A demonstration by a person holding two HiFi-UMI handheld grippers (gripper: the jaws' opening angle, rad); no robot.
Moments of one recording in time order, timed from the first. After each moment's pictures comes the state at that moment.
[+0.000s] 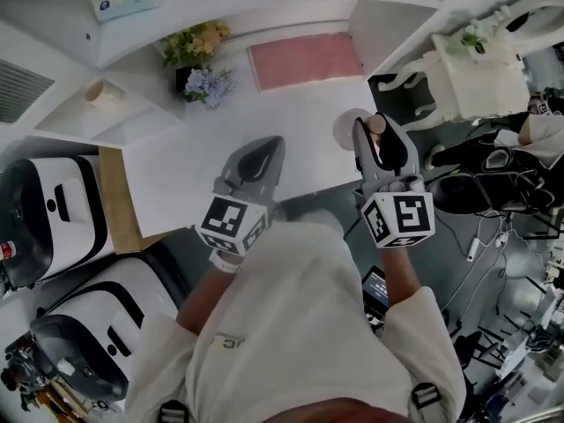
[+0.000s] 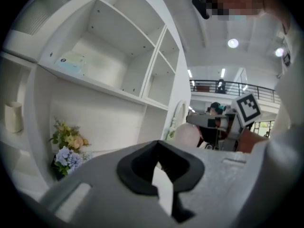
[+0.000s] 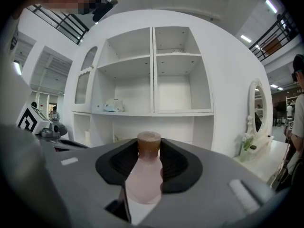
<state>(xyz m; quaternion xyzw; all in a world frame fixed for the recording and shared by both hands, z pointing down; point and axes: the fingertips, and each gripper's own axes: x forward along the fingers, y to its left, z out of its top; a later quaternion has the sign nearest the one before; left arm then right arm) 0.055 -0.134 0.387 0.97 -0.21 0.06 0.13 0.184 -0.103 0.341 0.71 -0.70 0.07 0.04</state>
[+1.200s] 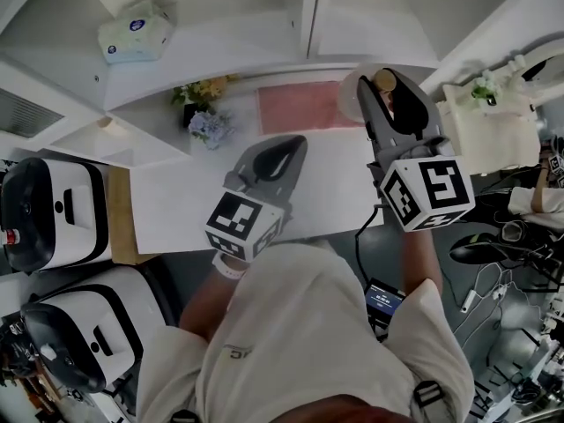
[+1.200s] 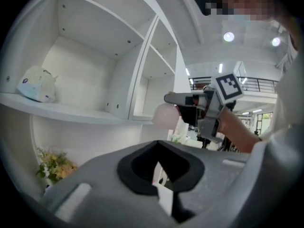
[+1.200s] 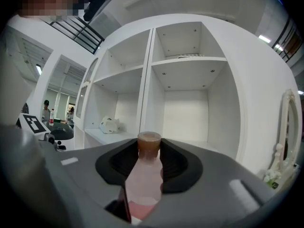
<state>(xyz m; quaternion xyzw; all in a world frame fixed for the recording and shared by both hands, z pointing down) 0.176 -0.195 0.301 0.97 -0.22 0.06 0.09 0.271 -0.227 0.210 0.63 -0.78 -0.01 0.04</state>
